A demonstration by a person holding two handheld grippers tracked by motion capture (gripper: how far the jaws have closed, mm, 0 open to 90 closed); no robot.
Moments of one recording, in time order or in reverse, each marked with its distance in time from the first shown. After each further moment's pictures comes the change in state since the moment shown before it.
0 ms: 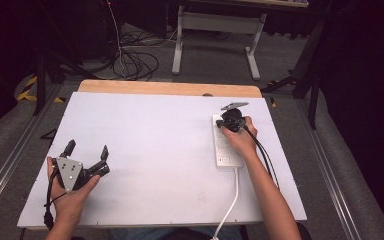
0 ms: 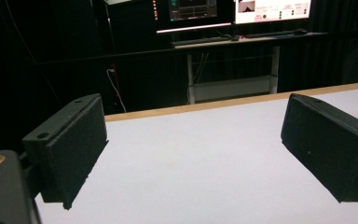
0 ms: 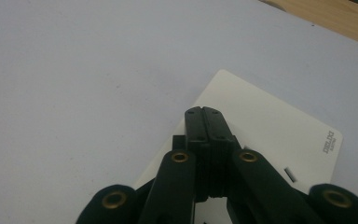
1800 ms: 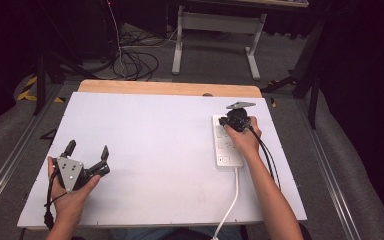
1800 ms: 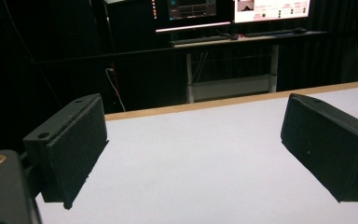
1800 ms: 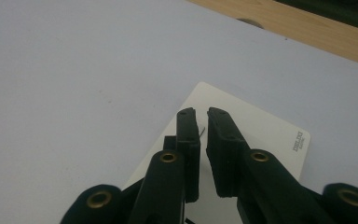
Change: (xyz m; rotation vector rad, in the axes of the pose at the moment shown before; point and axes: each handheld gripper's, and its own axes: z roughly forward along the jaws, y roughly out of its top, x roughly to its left) left arm -0.001 0.000 0.000 0.006 -0.003 0.002; right arm -0.008 -0.003 -0.013 -0.076 -0.023 0.043
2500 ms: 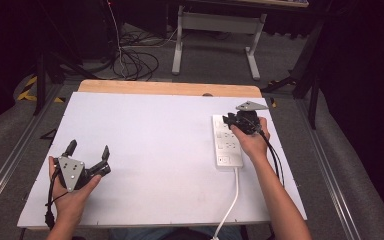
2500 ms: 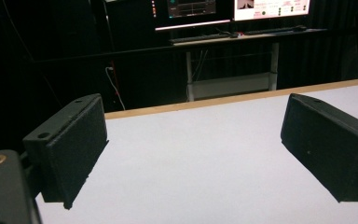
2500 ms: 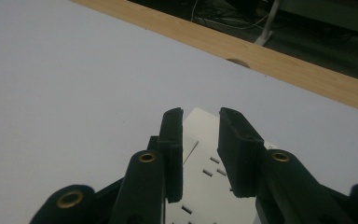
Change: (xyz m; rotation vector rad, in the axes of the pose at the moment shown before) left arm -0.001 -0.001 0.001 0.006 -0.002 0.002; right arm -0.001 -0.002 -0.040 -0.146 0.004 -0.020
